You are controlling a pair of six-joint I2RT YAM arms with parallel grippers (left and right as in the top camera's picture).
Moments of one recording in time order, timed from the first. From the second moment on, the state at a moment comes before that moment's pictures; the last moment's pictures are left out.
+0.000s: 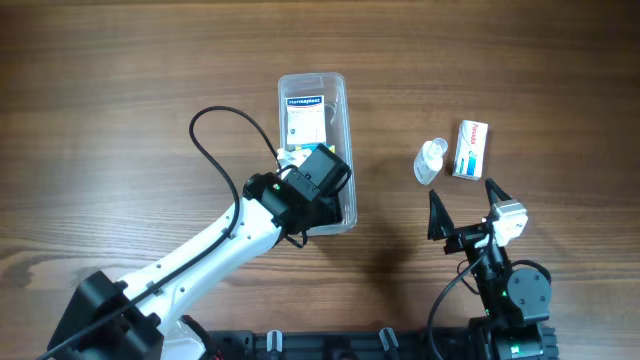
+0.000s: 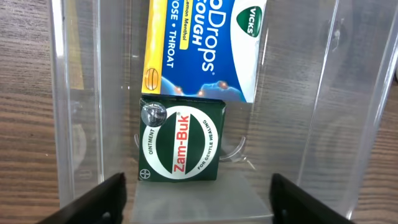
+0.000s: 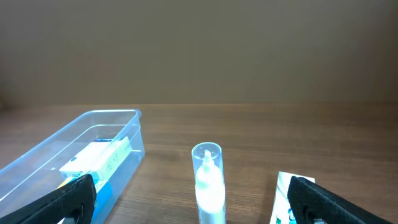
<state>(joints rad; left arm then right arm) -0.76 1.50 1.01 -0.76 -0.07 -0.90 0.12 0.02 0.01 0.00 -0.10 0.10</state>
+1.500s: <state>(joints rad) -0.08 1.17 1.17 -0.94 -0.11 -0.77 0.12 0.02 0.01 0.00 -0.10 0.10</state>
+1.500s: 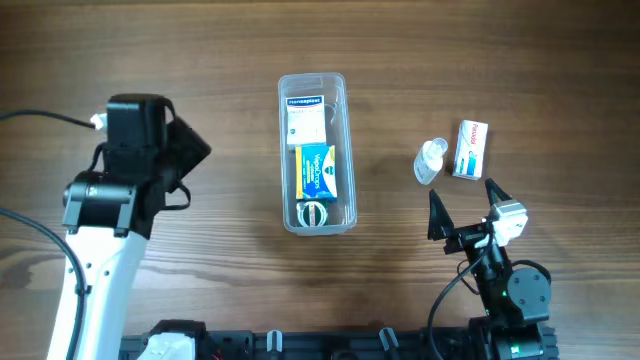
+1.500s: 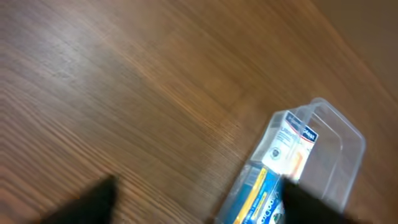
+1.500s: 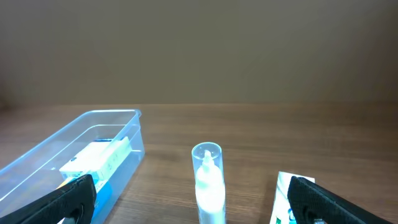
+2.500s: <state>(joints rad) -0.08 1.17 1.17 -0.94 -0.11 -0.77 0.12 0.28 0.26 -0.08 -0.39 0.34</state>
